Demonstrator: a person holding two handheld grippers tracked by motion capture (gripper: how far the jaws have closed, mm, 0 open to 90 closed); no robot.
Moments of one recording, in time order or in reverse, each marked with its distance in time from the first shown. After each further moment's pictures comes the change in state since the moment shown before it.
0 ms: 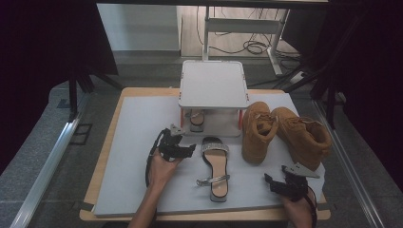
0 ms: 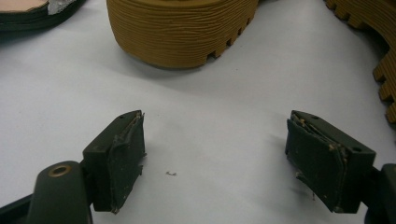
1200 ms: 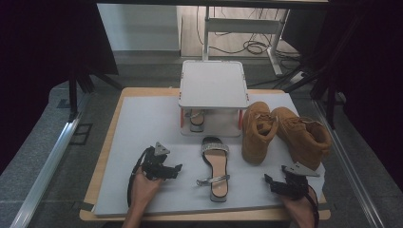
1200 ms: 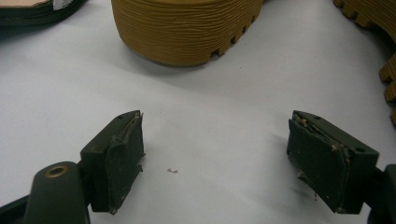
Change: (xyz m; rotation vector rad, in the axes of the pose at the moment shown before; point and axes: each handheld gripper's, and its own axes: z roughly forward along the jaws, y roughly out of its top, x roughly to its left) left arm 0.006 -0.061 -0.036 0.084 -0.007 0.005; right arm -0.002 0.002 0.000 0.017 0.021 -0.012
